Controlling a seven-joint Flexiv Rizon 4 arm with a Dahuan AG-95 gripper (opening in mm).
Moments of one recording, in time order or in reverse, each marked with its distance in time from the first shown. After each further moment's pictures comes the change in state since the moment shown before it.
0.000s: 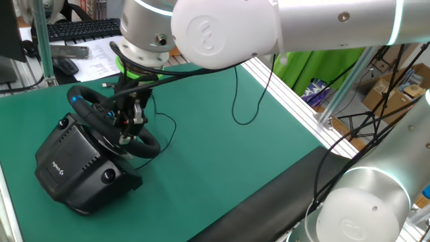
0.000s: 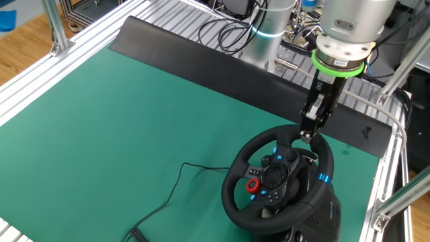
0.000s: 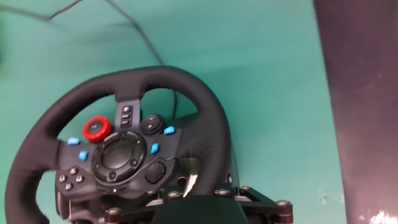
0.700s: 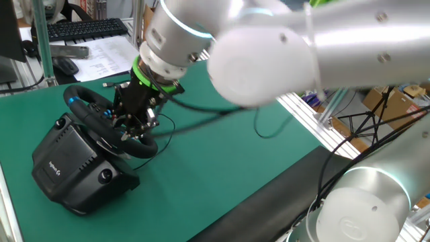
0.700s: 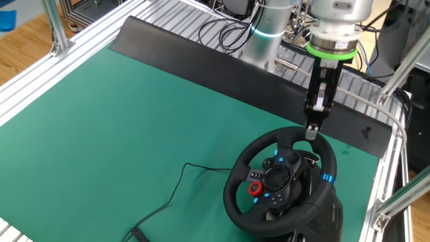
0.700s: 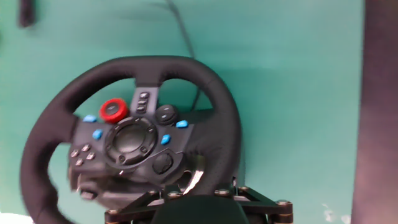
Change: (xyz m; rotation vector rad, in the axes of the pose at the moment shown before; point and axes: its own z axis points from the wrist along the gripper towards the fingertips) arm 0.000 -0.003 -0.010 -0.173 0.059 -0.219
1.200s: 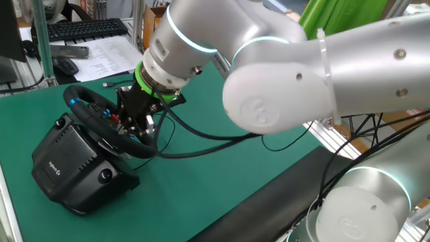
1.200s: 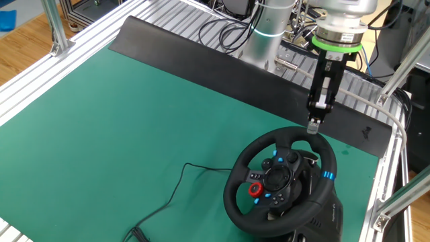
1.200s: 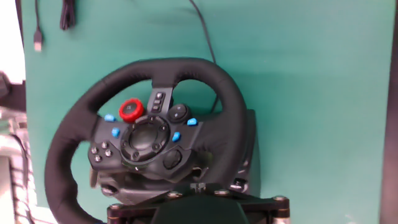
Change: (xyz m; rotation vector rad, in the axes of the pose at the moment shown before) arm 0.001 0.001 -0.002 -0.053 -0.042 0.080
